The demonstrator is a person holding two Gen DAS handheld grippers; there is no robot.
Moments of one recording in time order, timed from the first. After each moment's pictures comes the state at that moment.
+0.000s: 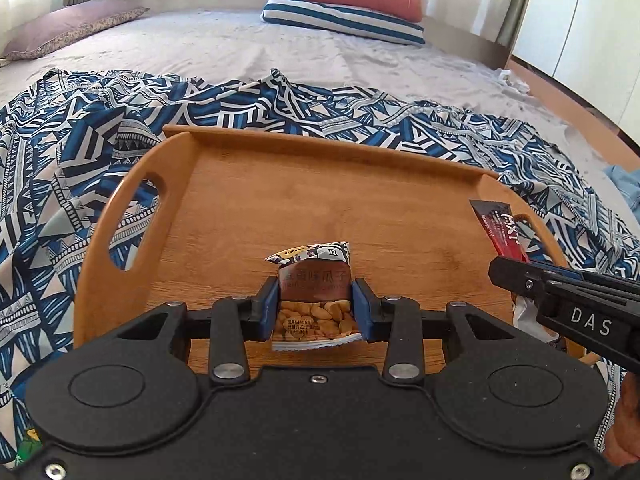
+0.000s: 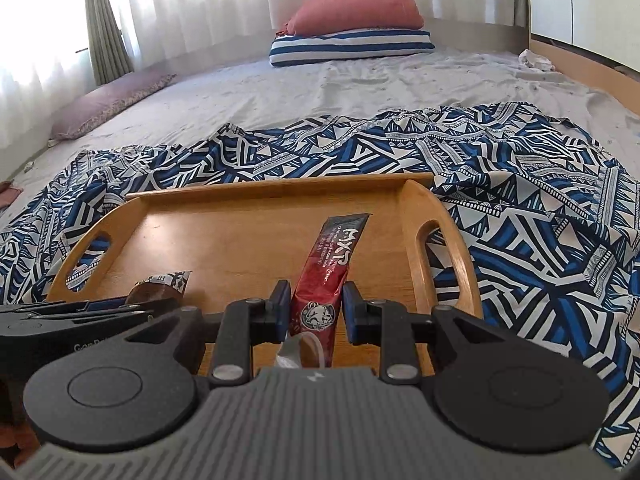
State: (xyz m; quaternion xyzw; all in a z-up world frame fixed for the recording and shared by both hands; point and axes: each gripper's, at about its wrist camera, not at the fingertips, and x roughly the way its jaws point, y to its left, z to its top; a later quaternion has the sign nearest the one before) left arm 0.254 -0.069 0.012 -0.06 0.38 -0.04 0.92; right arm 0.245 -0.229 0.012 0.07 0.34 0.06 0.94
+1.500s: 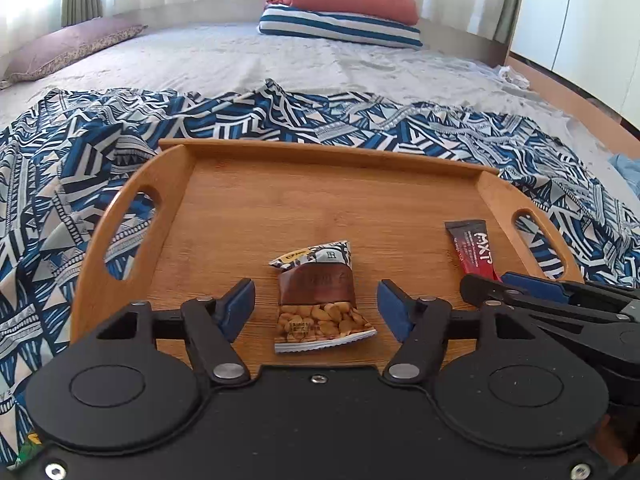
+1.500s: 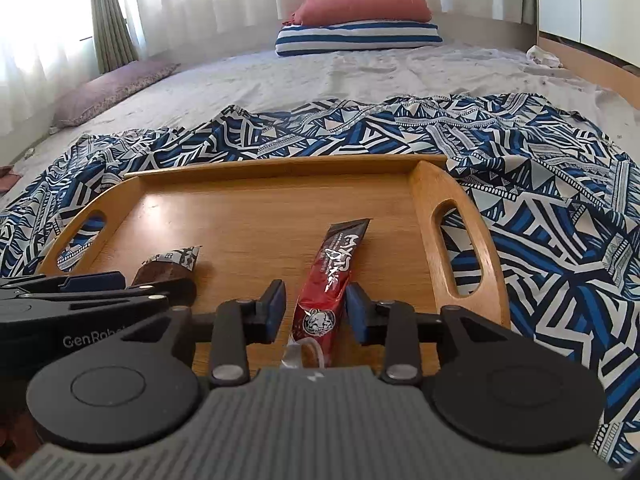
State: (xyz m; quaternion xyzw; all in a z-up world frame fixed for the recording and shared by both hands) left arm 0.245 -0.077 0.016 -0.03 0.37 -0.04 0.93; right arm 0.245 -0.221 -0.005 0.06 0.34 0.06 0.94
